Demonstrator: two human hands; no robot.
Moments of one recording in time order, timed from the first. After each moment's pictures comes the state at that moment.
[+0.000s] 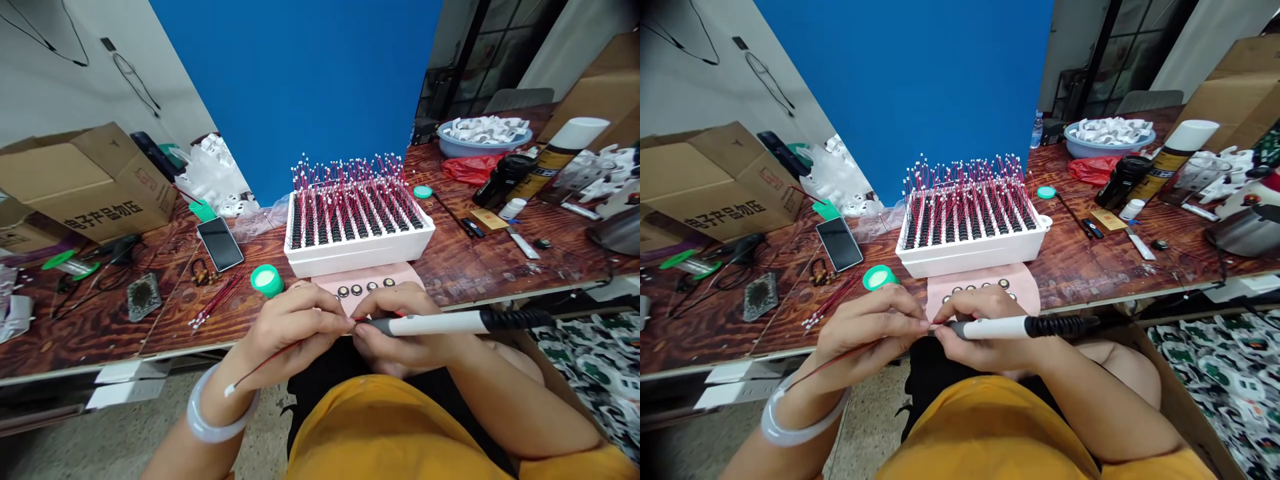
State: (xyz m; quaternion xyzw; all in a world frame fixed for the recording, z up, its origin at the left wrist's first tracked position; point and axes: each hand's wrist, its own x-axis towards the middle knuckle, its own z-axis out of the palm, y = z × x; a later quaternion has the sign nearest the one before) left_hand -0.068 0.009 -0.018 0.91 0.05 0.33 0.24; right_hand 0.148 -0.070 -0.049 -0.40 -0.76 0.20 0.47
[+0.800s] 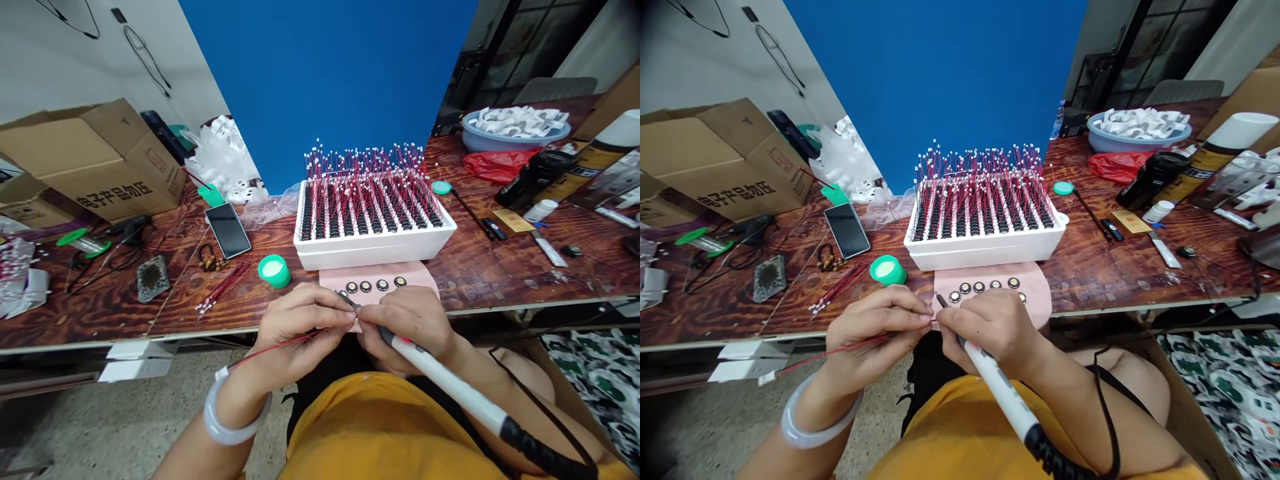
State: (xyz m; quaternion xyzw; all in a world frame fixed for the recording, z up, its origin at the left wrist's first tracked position) left_hand -0.068 0.001 -0.046 0.84 0.10 0.43 0.30; right_hand 0.133 -0.057 -0.072 -0.36 -0.79 -0.06 0.49
